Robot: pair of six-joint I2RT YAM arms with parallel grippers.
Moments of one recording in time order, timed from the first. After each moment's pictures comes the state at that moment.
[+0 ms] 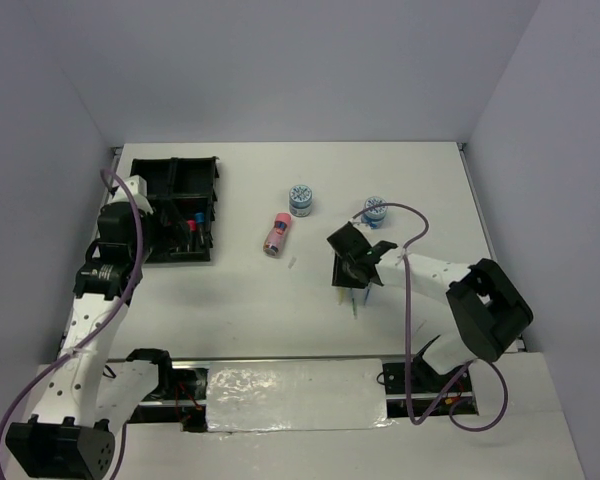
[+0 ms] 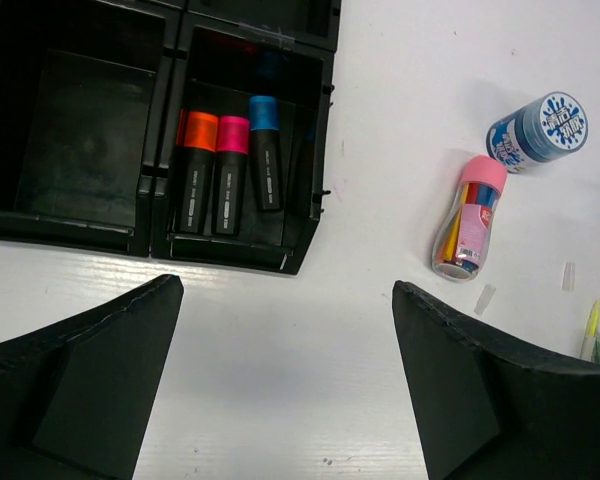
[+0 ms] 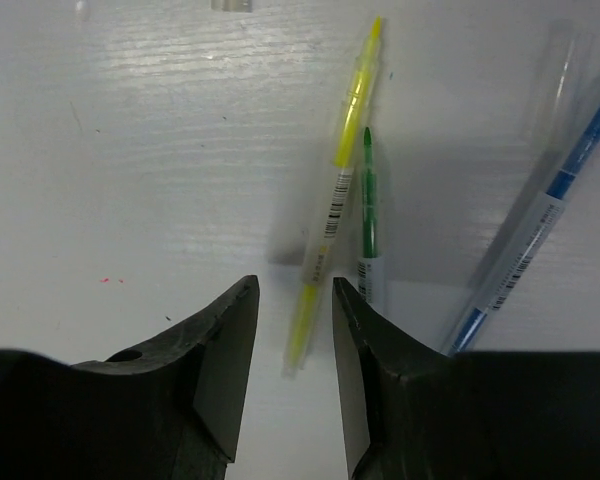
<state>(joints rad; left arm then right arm) -0.03 0.85 0.88 -0.53 -0.03 -0.34 0.67 1.47 0.78 -0.41 0.21 0.73</state>
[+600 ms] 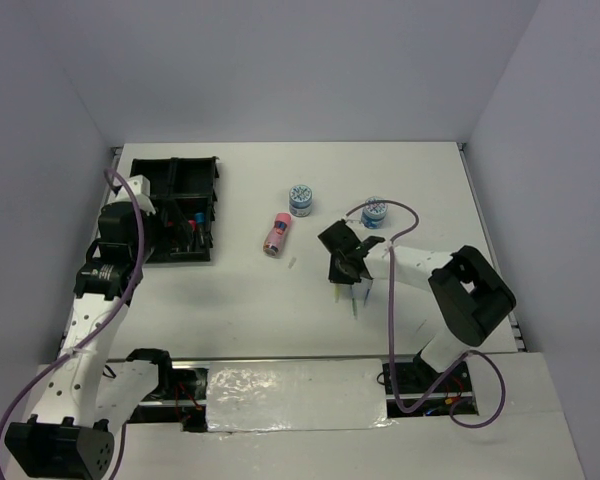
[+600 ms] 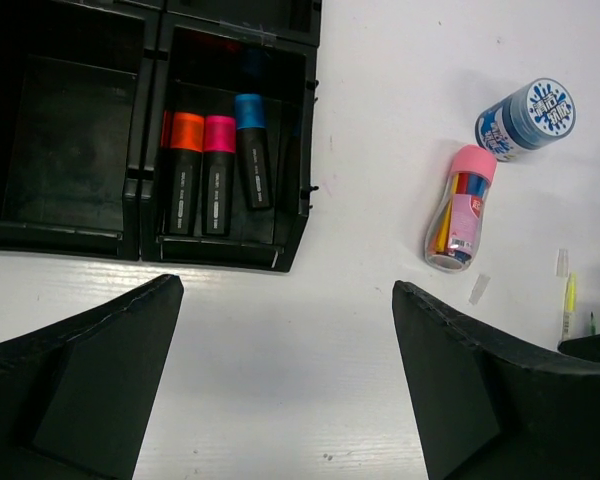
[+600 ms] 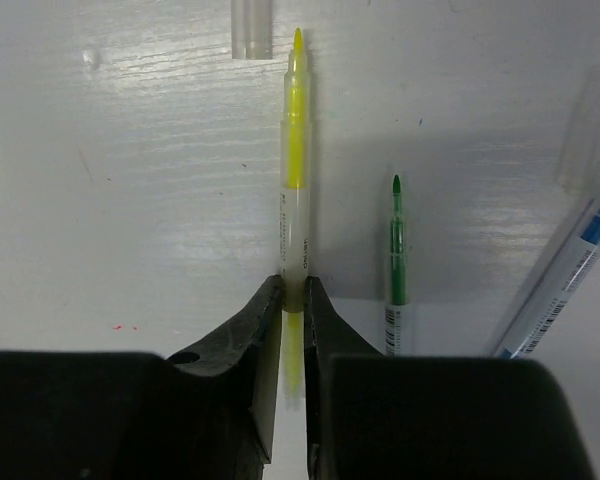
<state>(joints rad) -0.04 0.85 0.88 -0.53 0.00 -0.33 0.68 1.60 0.85 -0.39 0.24 0.76</state>
